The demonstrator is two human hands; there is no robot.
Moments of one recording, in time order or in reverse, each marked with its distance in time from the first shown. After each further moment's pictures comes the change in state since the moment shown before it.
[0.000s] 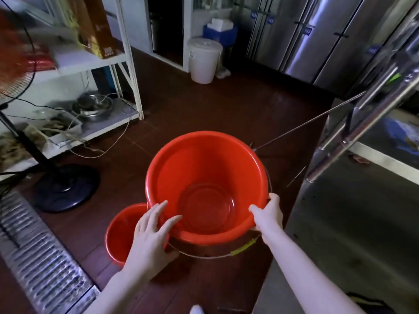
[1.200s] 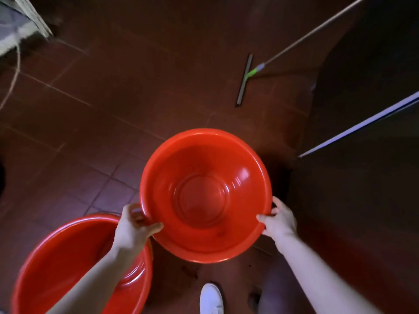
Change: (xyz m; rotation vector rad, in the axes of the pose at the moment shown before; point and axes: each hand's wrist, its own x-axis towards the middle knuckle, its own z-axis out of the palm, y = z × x) left_hand 0.265 -0.254 0.383 -0.699 -0.234 -0.871; right_hand 0.364 0.253 0.272 -0.083 0.013 0.362
